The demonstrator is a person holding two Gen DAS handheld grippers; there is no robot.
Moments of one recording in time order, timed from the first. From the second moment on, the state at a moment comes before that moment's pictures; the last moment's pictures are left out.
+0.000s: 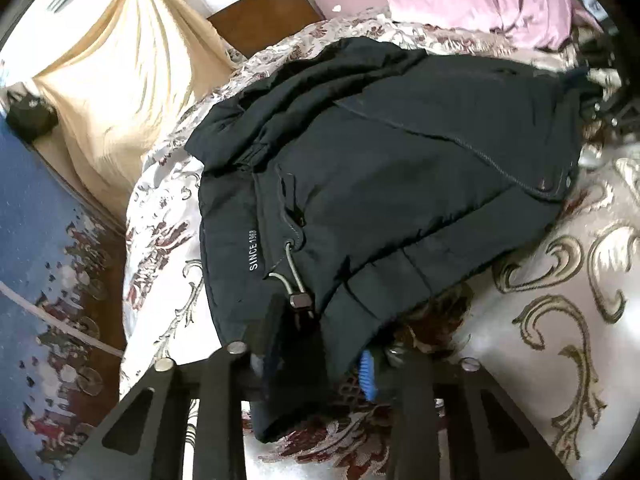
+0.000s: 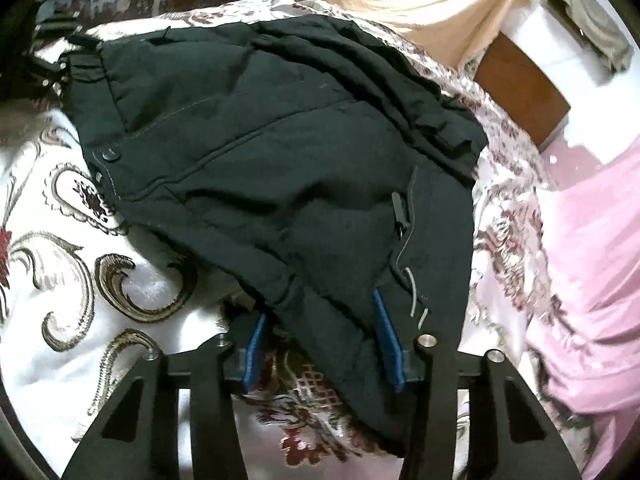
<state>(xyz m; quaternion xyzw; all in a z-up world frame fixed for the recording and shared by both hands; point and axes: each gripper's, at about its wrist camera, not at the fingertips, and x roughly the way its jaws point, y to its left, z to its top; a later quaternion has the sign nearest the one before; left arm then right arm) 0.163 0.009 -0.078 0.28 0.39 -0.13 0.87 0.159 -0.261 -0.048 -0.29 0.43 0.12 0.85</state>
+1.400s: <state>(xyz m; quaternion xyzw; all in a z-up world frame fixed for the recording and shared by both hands) 0.141 0.024 0.041 0.11 0.34 -0.11 0.93 0.115 -0.299 0.066 -0.06 0.28 0.07 0.96</state>
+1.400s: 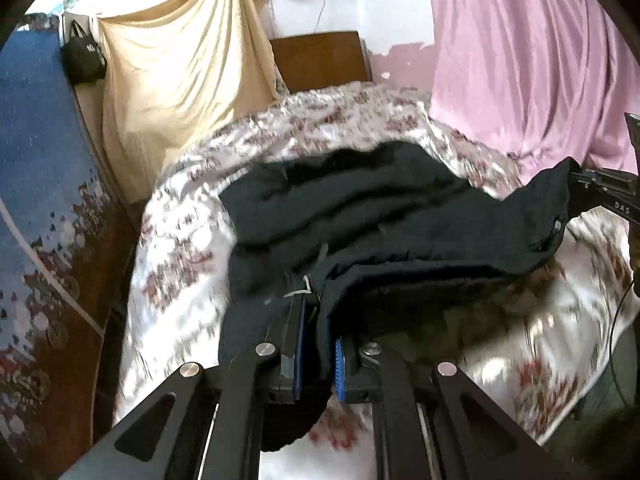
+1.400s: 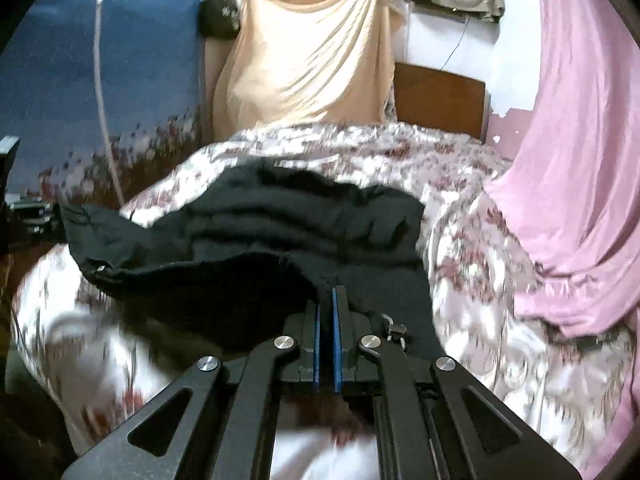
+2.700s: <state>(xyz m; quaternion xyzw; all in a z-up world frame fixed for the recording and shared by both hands) 0.529 0.021 0.000 0.07 0.38 -0.06 0.92 0.542 -0.277 0.037 -0.15 0.30 -0.04 0.94</state>
